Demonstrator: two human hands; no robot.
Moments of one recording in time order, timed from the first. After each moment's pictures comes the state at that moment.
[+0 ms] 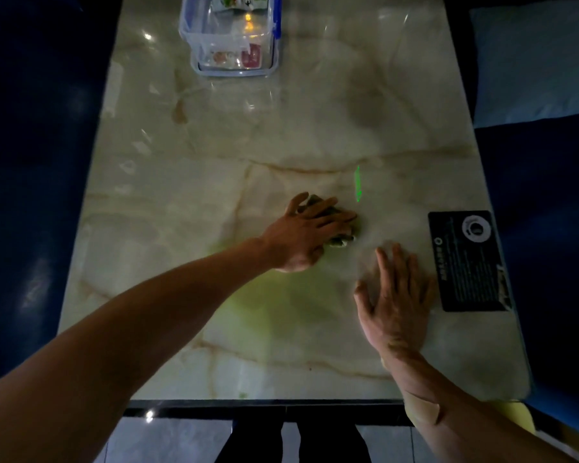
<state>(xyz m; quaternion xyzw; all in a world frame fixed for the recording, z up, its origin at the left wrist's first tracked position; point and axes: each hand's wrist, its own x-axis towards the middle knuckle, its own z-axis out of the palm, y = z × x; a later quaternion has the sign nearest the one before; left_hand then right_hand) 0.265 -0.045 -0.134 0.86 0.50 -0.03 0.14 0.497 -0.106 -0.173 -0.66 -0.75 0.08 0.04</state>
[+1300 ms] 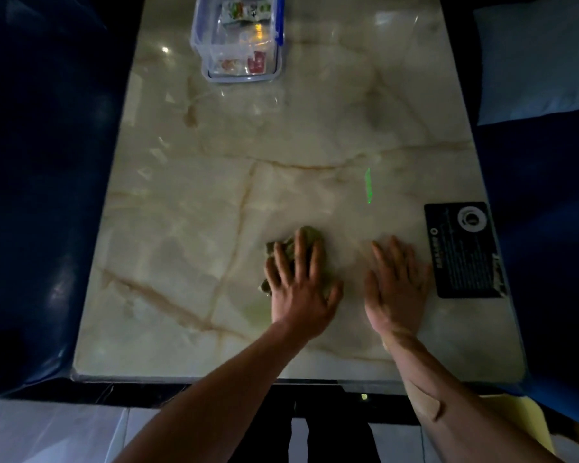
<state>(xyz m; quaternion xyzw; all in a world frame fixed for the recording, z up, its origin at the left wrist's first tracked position) 0.353 -0.161 -0.147 0.57 0.80 0.01 0.17 0.504 -0.106 -0.157 -0.64 -0.75 0.13 0.10</state>
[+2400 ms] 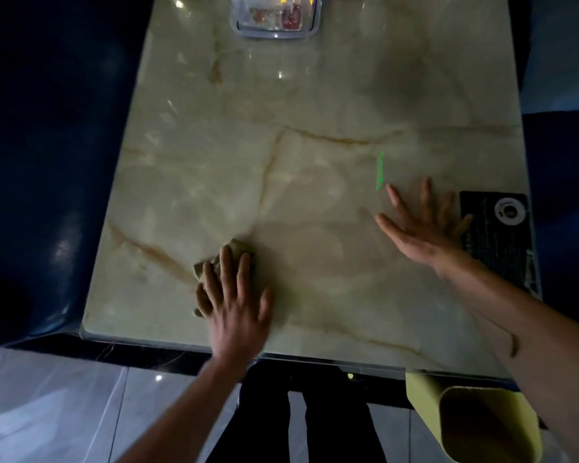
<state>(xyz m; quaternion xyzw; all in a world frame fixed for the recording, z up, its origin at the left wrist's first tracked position) 0.274 -0.273 -0.148 0.41 0.89 0.06 0.17 0.491 -0.011 -0.150 -0.58 -0.75 0.25 -0.18</state>
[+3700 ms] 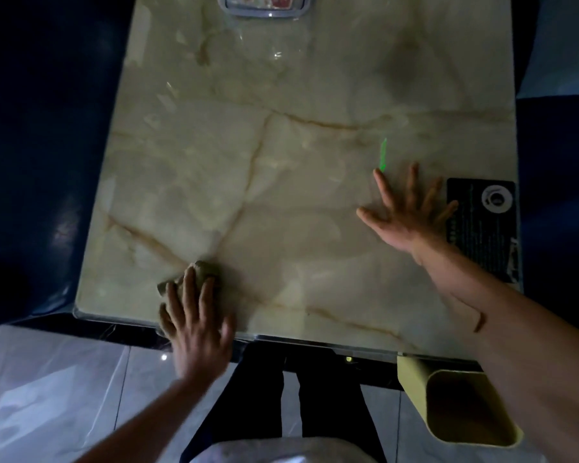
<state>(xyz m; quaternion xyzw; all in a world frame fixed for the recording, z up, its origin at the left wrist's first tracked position) 0.275 -0.340 -0.149 0.41 0.90 0.02 0.15 0.490 -0.011 -0.157 -0.57 -0.77 0.23 -0.17</state>
